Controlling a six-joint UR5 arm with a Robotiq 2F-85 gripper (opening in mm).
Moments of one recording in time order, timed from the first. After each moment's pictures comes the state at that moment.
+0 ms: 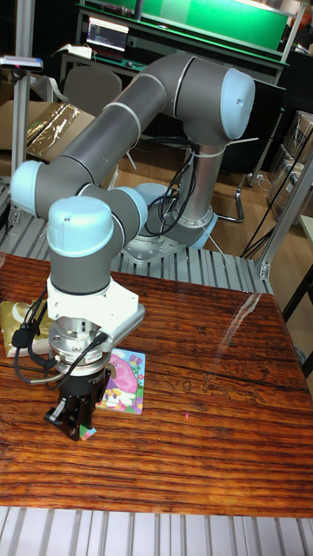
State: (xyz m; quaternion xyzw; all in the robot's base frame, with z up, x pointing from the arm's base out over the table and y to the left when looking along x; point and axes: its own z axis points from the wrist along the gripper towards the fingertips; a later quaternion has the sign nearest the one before) arm 0.686 -0.073 0.009 -0.48 0.88 0.04 0.07
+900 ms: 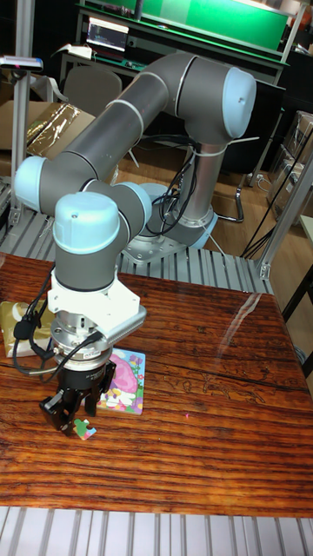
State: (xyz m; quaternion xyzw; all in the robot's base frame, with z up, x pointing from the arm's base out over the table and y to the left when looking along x) arm 0.676 -0.074 0.009 -0.43 0.90 0.04 0.05
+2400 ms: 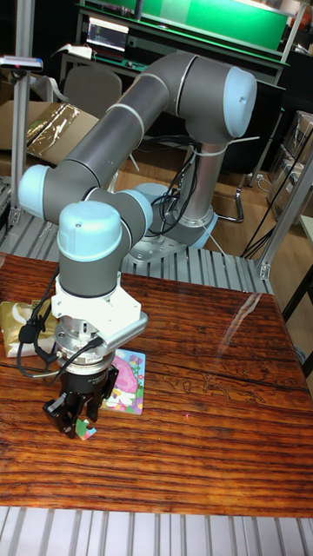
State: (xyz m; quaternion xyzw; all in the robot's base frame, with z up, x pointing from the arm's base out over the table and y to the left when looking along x) arm 0.672 -0.069 -0.003 -0.41 0.91 0.04 0.05
